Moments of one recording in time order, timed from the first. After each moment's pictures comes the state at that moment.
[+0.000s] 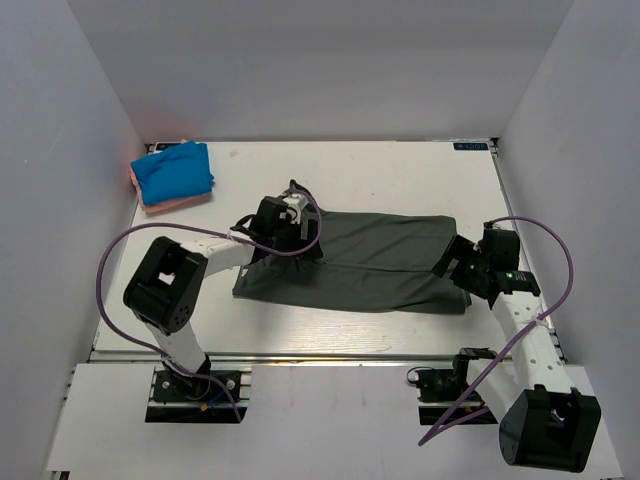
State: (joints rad) left arm -0.51 1.71 0.92 0.00 0.25 -0.32; right arm -0.05 0.90 0.62 -0.61 -0.13 0.39
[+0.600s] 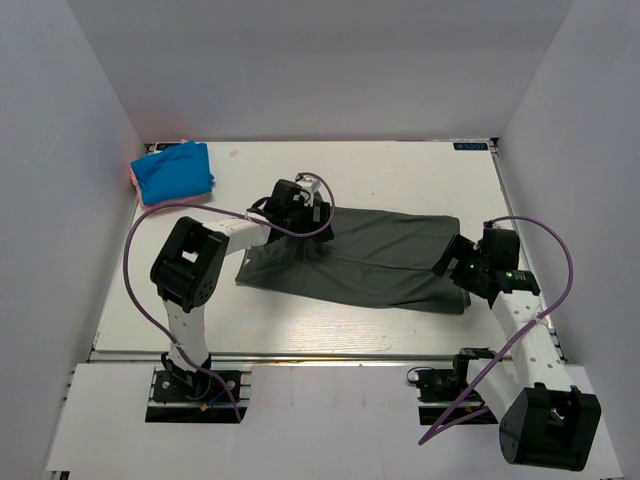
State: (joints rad) left arm -0.51 1.94 1.18 0.04 0.25 -0.31; right arm -0.05 0.91 0.62 -0.61 -0.12 0.39
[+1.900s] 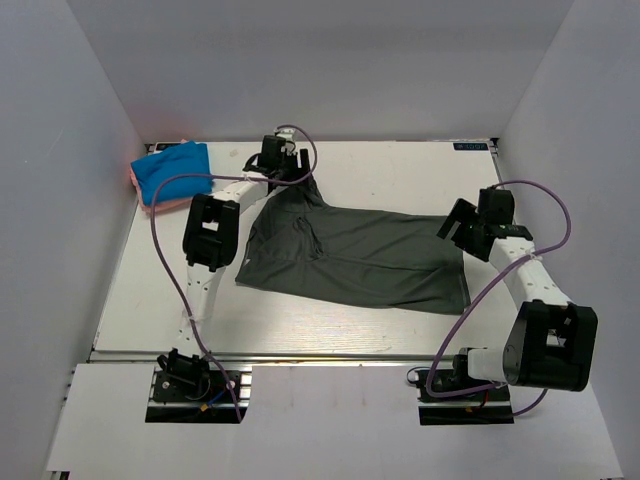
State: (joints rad) left arm -0.32 2.43 1.93 -0.12 0.13 -0.26; right arm -0.05 1.31 0.87 -0.45 0.00 0.42
